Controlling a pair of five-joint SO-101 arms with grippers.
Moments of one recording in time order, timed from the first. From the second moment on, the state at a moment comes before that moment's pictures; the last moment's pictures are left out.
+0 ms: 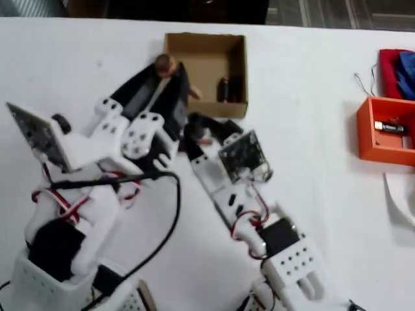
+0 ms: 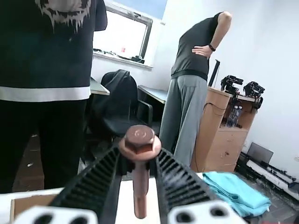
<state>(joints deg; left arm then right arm) 22.8 -60.8 27.2 34.4 17.4 -33.0 -63.3 68.5 12.2 8.6</state>
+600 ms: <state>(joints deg) 23.3 -54.7 27.2 36.5 17.4 -31.5 -71.8 66.5 13.9 8.6</state>
